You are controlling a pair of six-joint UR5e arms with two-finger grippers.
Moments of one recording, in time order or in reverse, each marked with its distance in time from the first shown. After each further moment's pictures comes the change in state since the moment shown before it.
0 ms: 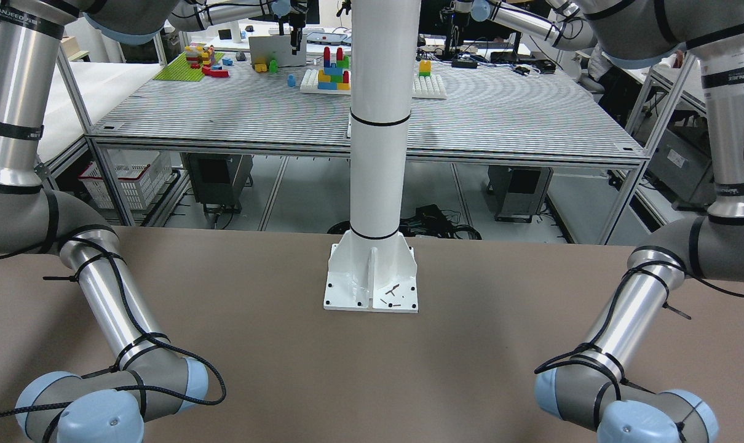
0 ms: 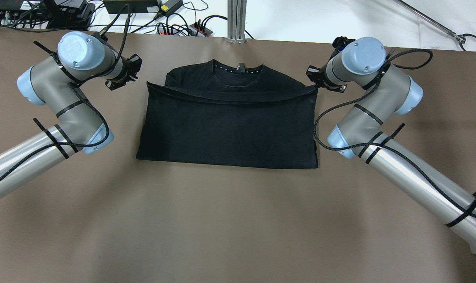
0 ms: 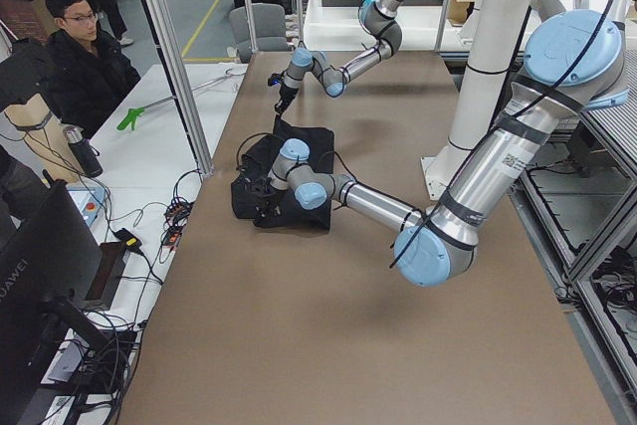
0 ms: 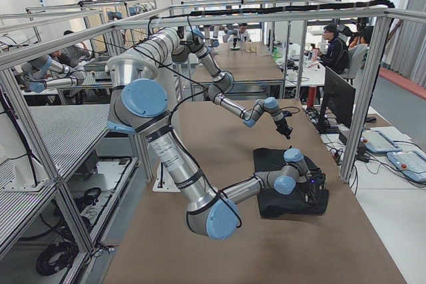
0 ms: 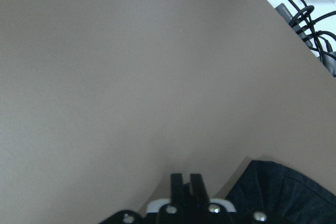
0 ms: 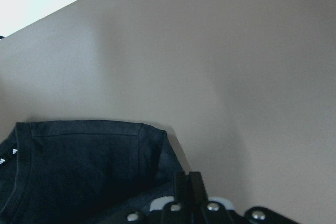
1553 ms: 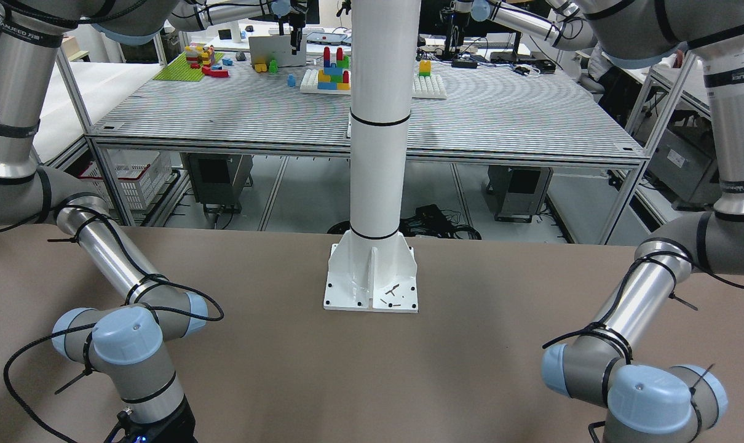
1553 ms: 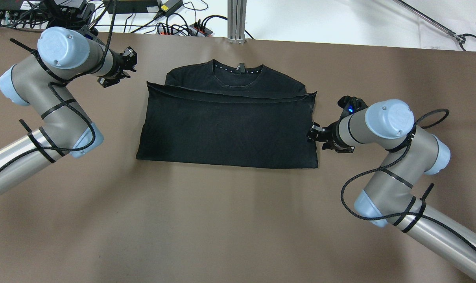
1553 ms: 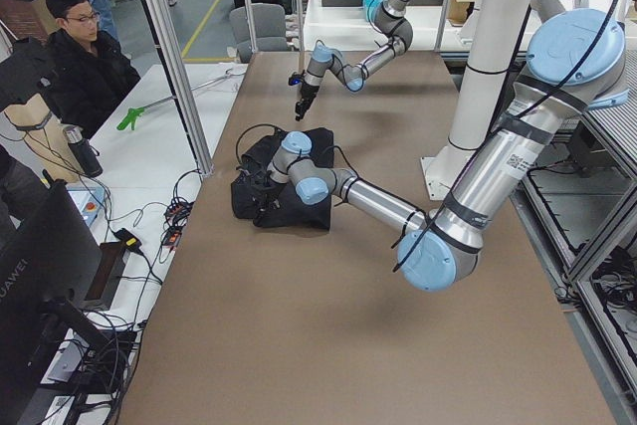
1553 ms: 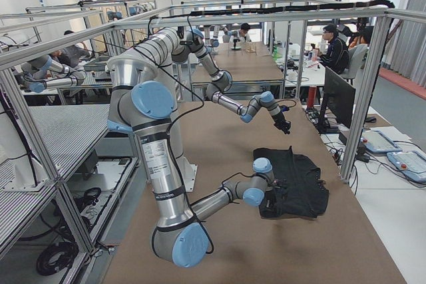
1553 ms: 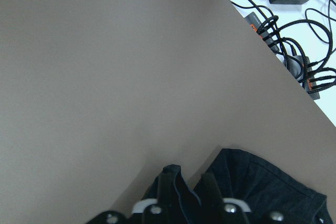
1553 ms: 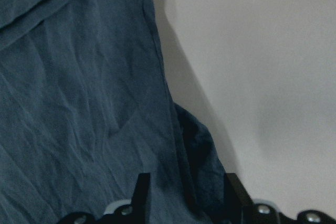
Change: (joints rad) left arm -0.012 0.058 -0.143 0.017 0.003 -0.014; right arm -0.144 -0.320 0.374 0.022 0.129 0.090
